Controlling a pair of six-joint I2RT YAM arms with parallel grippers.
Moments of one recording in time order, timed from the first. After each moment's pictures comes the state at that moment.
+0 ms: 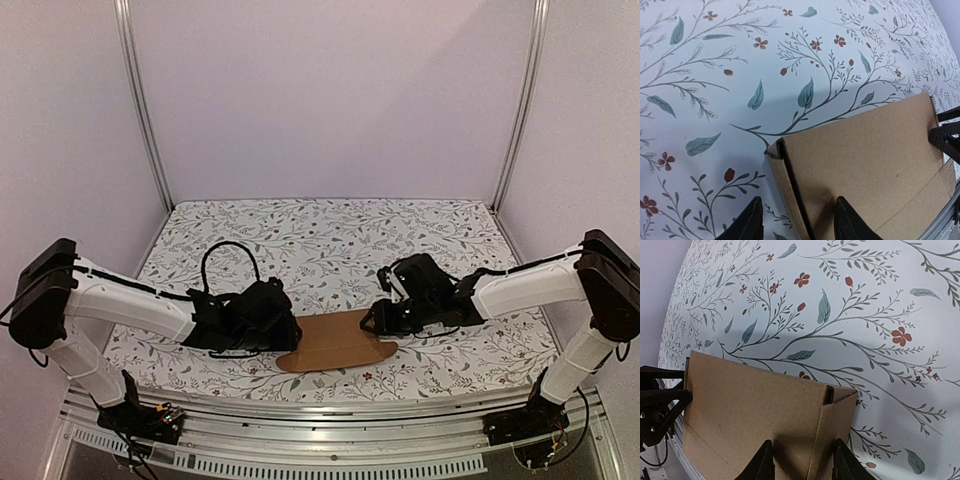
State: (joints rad) left arm -1.08 1.57 0.75 -0.11 -0.30 -0.95; right arm 0.87 1.63 0.79 0.01 -0.15 0.76
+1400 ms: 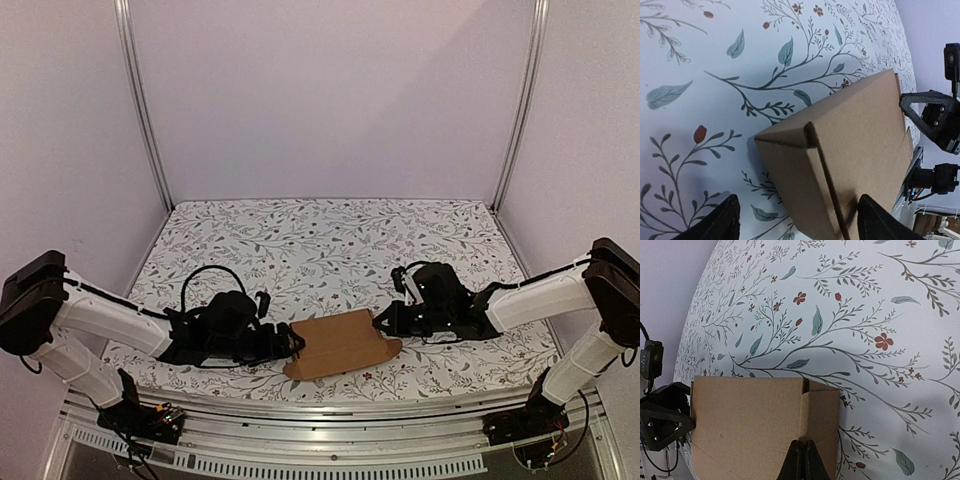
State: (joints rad) left arm -1.02 1.46 0.51 0.22 -0.03 -1.05; right arm 0.84 1.56 0.62 0.24 -0.13 0.80
